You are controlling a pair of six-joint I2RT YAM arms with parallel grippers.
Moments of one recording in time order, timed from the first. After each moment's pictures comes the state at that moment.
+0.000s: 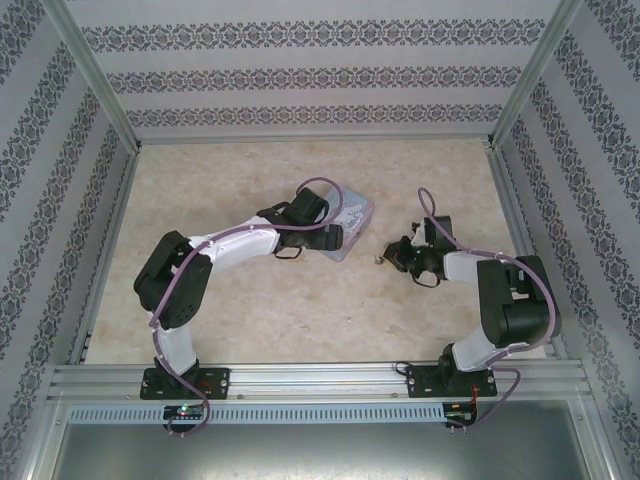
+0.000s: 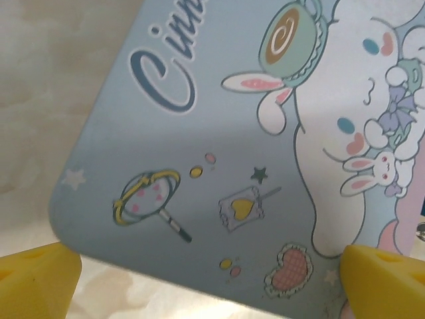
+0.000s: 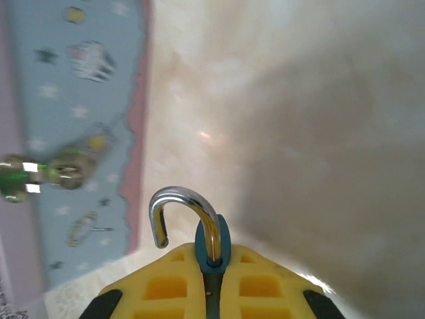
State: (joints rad) left arm -0.67 1.84 1.29 -0.44 -0.02 -0.55; right arm 0.07 1.56 0.56 0.03 -0.58 0.76
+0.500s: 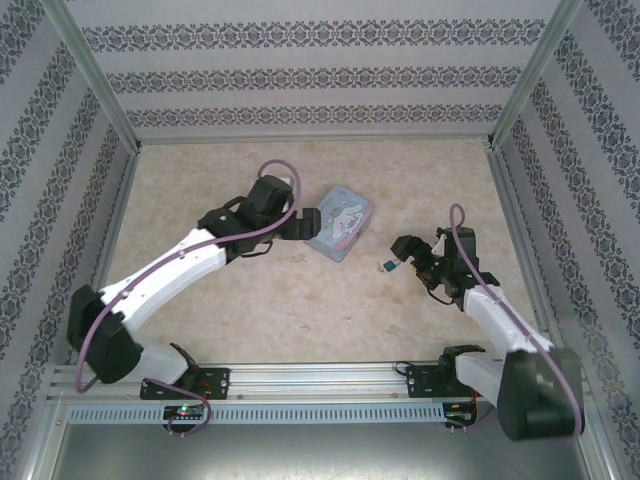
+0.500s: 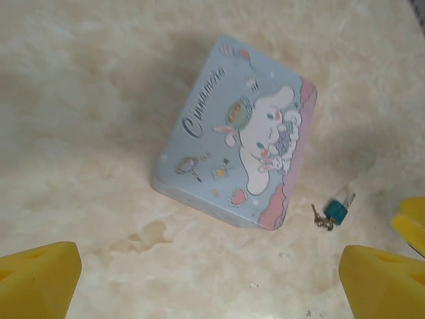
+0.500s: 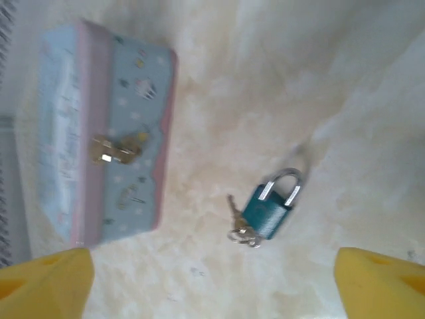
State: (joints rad) left arm -0.66 1.38 1.24 -0.62 -0.15 -0.55; right arm 0.04 1.02 0.47 -0.22 -0.43 0.81
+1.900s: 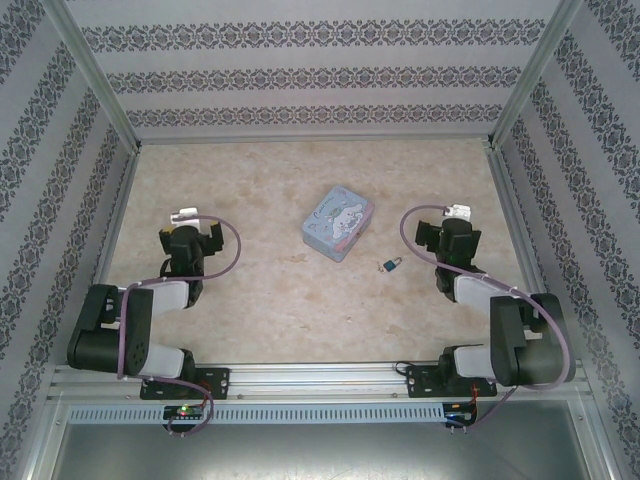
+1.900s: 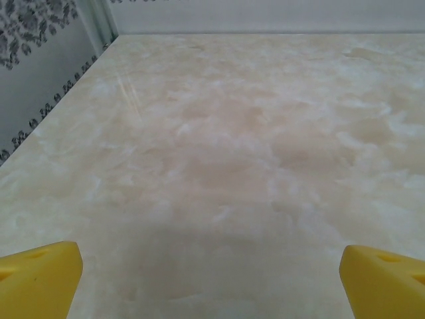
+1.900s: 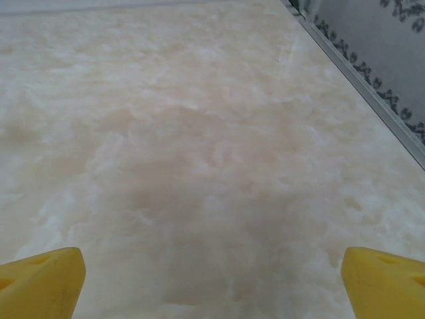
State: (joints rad) left arm -0.03 1.42 0.35 0.66 -0.31 -0.06; right arm 0.03 1.35 0.40 0.47 0.25 0.11
